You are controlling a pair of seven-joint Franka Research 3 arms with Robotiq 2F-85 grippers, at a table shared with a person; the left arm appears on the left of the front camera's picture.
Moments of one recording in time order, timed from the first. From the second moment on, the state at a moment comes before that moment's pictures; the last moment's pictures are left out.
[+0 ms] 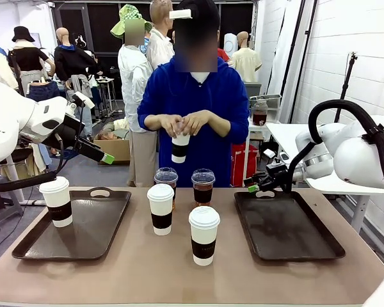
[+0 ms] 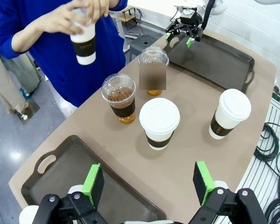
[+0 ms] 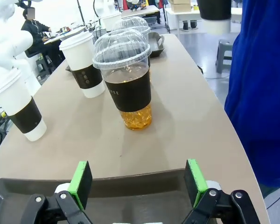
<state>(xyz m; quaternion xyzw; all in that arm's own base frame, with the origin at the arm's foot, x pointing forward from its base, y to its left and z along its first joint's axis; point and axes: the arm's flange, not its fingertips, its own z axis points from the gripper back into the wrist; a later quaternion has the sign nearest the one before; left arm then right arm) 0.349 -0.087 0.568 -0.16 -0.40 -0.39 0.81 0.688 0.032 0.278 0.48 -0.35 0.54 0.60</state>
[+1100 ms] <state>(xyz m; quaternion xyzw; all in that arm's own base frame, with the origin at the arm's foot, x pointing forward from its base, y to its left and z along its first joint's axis) 0.349 -0.087 0.568 -0.16 -0.40 -0.39 0.81 0.681 0.086 0.273 0.50 -0.41 0.50 0.58</state>
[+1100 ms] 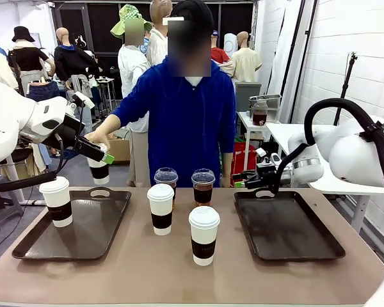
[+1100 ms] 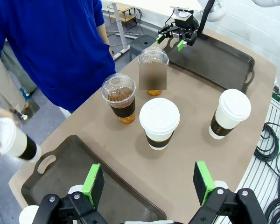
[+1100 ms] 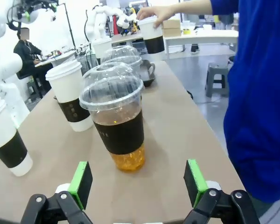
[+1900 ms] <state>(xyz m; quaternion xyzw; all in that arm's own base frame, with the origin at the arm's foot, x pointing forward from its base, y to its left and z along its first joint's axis) 0.349 -0.087 0.568 -0.16 -0.40 -0.39 0.81 0.654 0.116 0.244 0.49 -0.44 0.51 0.54</state>
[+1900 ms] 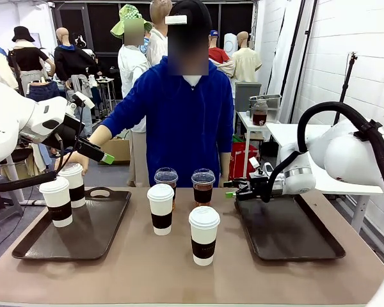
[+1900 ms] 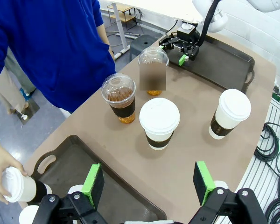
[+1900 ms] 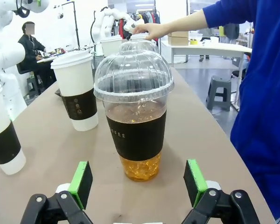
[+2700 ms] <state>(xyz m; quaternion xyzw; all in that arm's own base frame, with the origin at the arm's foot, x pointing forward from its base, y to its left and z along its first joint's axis) 0.349 -0.087 0.568 -0.16 -0.40 -0.39 0.81 0.652 0.137 0.232 0.51 -0.44 0.50 0.54</state>
